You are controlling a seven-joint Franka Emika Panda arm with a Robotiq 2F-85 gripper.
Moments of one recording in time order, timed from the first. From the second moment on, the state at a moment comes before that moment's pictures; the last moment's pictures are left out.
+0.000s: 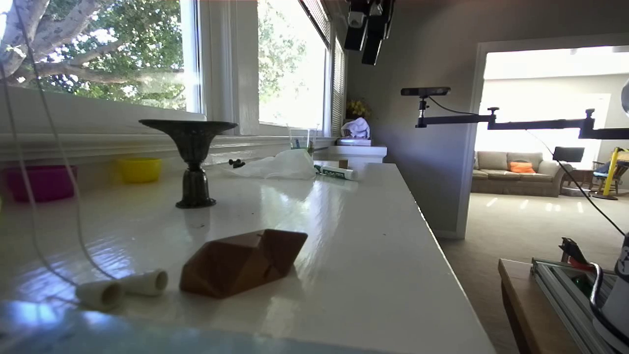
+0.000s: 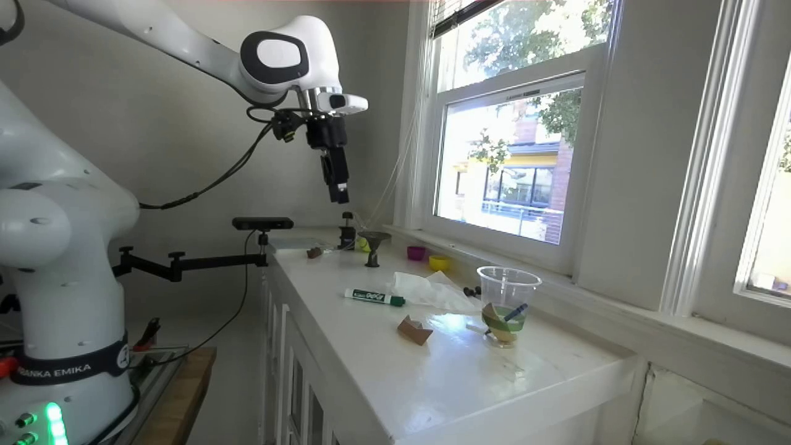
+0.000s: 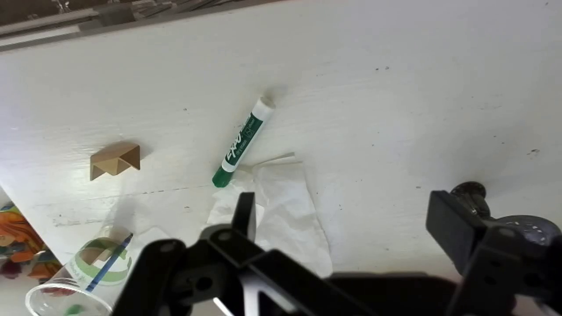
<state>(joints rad) 0.06 -0.68 0.17 -2.49 0.00 2.05 0.17</state>
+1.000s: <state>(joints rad) 0.10 -0.40 0.13 -2.40 -0.06 2.45 -0.22</state>
